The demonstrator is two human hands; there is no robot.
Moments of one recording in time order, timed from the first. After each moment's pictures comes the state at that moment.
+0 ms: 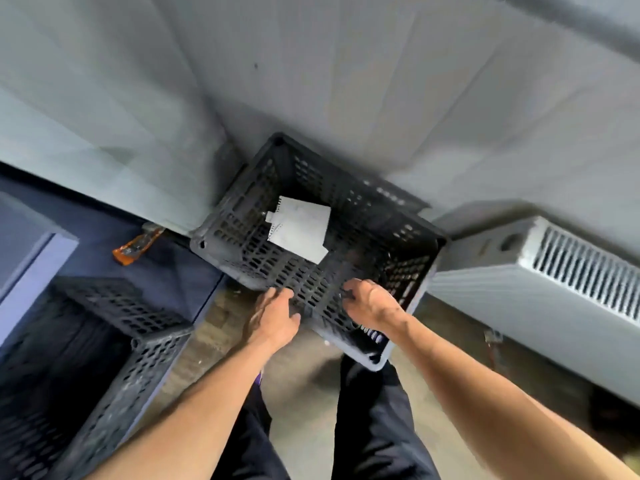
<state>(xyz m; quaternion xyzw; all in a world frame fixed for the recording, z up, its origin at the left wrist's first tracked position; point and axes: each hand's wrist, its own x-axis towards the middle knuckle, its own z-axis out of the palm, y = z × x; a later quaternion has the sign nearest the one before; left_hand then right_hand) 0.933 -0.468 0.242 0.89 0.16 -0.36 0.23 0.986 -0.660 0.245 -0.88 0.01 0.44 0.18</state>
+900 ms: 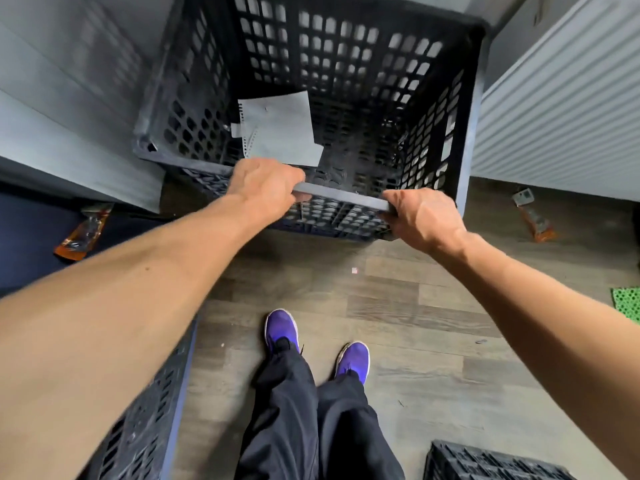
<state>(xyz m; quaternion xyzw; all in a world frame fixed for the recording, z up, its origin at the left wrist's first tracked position) 0.955 -0.408 0.143 0.93 -0.30 -0.19 -0.04 0.848 -0.637 0.143 -0.97 0.03 0.20 0.10</state>
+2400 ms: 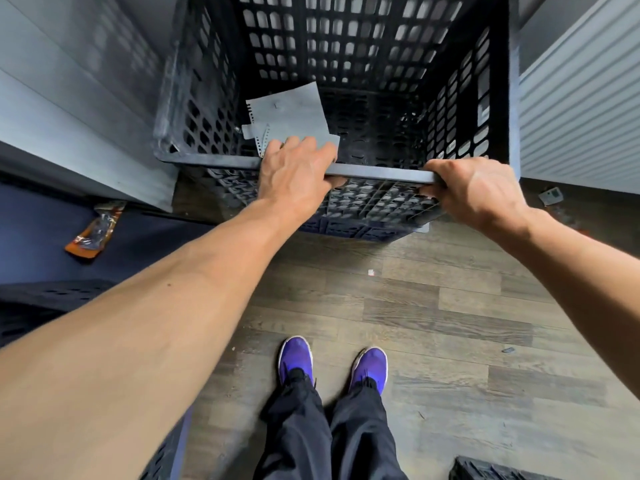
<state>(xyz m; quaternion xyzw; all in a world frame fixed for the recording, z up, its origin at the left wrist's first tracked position) 0.938 -0.414 0.115 0.96 -0.28 -0.06 0.06 0.857 -0.657 0.141 -0.99 0.00 0.11 0.03</state>
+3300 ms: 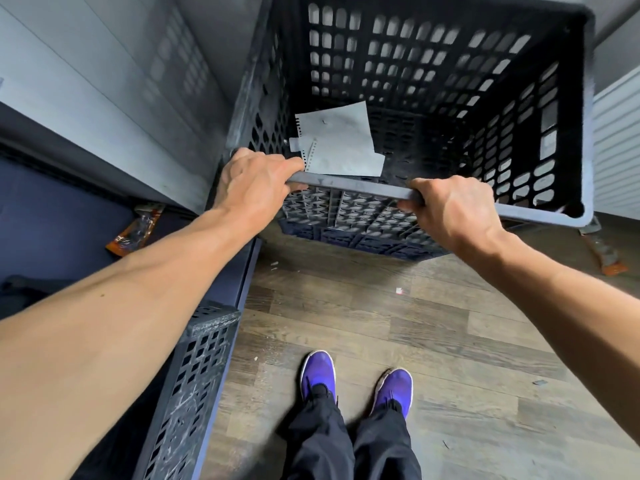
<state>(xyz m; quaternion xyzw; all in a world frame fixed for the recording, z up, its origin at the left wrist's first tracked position) 0.973 -0.281 0.120 0.96 -0.25 -0.05 0.09 0.890 -0.552 0.130 -1.00 -0.01 0.09 0.03</state>
